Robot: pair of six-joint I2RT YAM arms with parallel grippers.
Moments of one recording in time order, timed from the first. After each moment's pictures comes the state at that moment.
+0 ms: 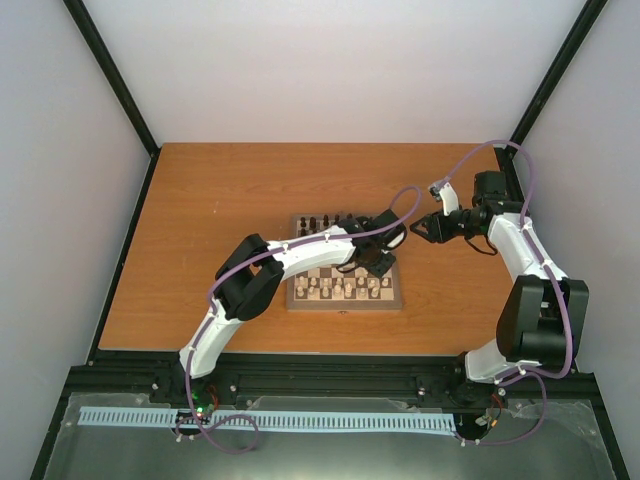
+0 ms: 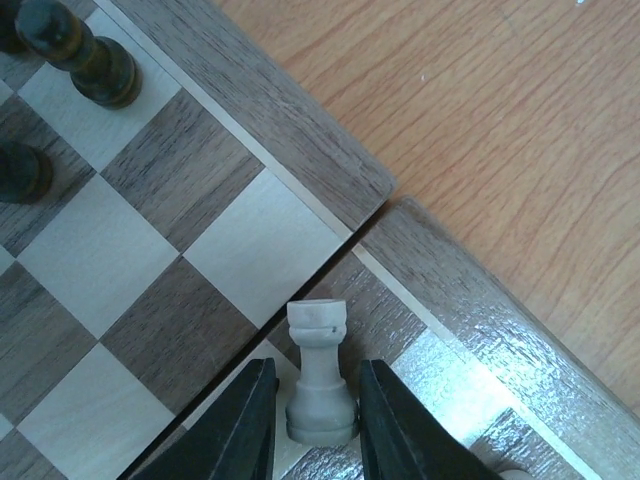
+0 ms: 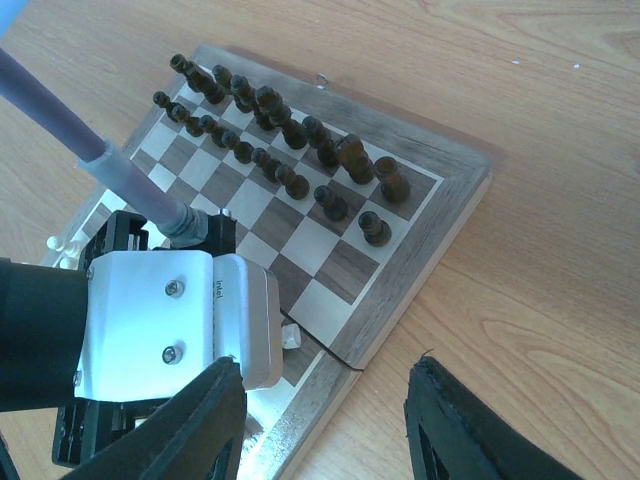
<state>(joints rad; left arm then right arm) -0.96 2.25 1.82 -0.67 -0.07 -0.20 -0.09 1.51 1.12 -0.71 -0.76 -0.43</state>
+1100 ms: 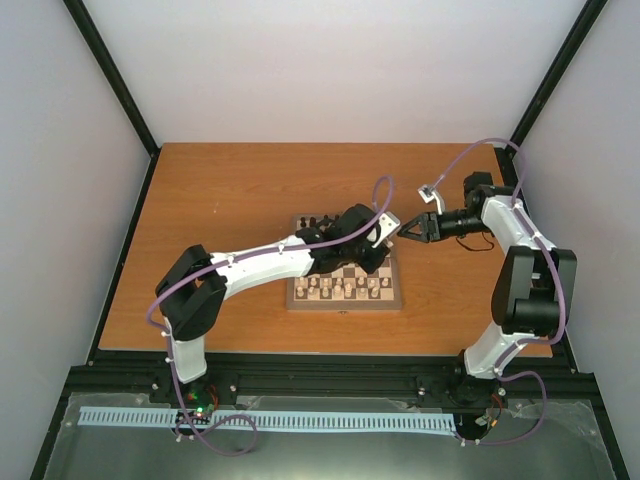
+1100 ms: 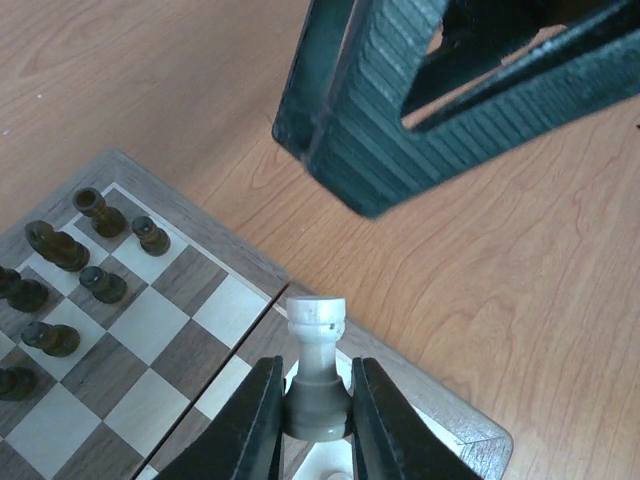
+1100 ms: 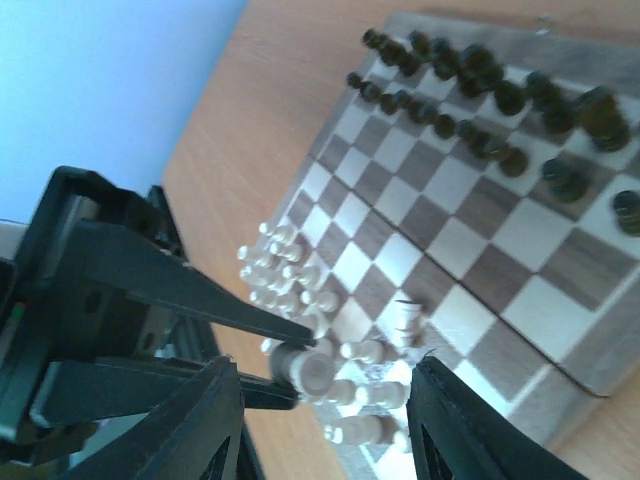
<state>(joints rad) -0.96 1.85 1.40 -0.24 0.03 -0.12 -0.08 1.69 1.27 -1.01 -1.08 -0.51</state>
